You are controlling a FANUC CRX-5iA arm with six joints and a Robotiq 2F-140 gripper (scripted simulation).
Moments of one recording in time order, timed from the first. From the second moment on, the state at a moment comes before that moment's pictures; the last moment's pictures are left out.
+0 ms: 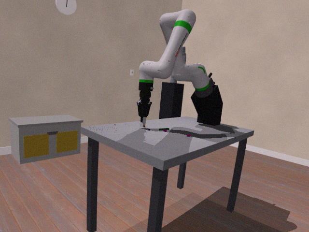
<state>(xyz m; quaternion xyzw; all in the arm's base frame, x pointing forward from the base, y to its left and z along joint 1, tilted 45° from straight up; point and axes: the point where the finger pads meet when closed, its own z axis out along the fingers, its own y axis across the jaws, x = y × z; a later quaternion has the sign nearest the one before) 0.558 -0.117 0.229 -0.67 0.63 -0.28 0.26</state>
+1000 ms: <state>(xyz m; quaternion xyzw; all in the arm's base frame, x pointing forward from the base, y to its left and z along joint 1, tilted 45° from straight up) 0.566 -0.117 0.221 -0.67 0.63 -0.28 0.26</state>
